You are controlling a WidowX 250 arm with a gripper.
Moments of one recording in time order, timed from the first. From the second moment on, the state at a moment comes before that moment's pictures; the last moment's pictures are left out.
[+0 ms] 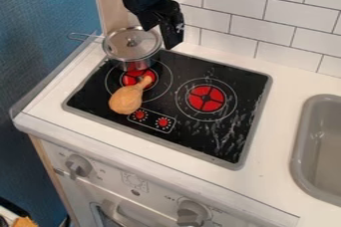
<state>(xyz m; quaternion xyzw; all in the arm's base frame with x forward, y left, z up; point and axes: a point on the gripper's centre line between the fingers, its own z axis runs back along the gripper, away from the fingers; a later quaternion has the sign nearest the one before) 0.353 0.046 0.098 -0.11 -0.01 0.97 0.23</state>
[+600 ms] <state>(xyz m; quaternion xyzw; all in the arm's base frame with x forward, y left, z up) 0.357 0.089 0.095 -0.08 -0.03 0.99 0.10</state>
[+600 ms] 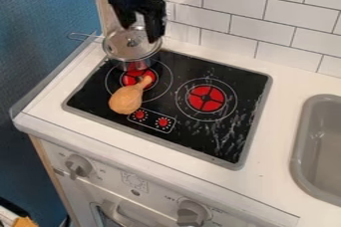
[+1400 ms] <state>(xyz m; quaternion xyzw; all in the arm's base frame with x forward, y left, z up) 0.379 0.143 0.063 -0.03 -0.06 1.00 0.00</state>
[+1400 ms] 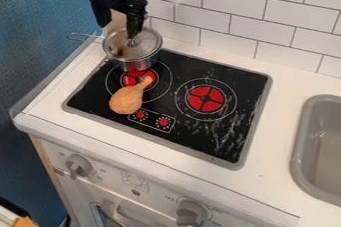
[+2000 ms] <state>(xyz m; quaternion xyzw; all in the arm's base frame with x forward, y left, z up) 0.381 0.133 0.038 -0.01 -0.02 1.00 0.02</state>
